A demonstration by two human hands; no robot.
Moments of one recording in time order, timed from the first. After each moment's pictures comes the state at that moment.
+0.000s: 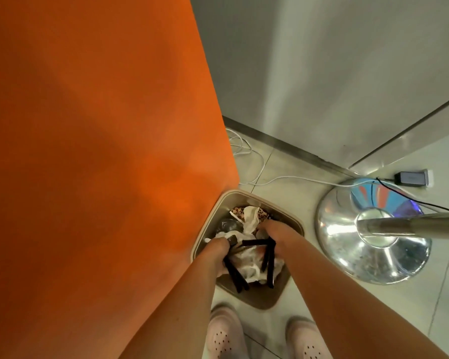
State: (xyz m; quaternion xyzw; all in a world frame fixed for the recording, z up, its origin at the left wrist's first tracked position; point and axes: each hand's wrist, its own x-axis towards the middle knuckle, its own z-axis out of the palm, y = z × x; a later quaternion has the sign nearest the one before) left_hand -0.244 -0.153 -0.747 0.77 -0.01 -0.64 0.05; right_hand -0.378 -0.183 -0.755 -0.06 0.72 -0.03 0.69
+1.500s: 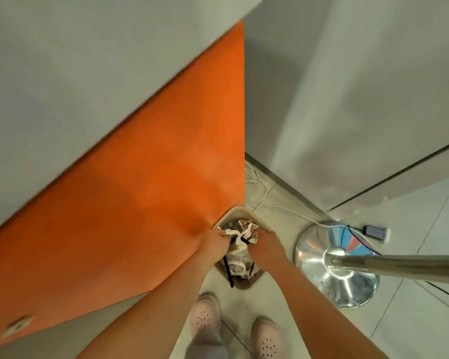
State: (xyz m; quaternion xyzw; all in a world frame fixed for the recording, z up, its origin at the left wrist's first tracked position) left_hand -0.253 -0.129 -0.557 0.79 -0.29 -0.53 0.10; right_hand -0.379 -0.143 -0.564 -0.55 0.68 0.08 0.48
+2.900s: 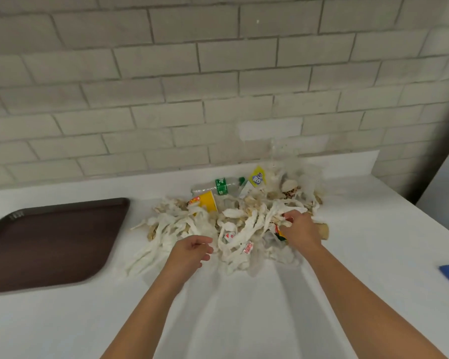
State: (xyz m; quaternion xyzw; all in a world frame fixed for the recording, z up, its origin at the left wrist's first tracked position) left_hand 0.223 0.177 -0.026 0.78 -0.14 -0.26 0.55; right_hand 0.129 -0.081 -0.059 -0.84 0.43 -0.12 0.31
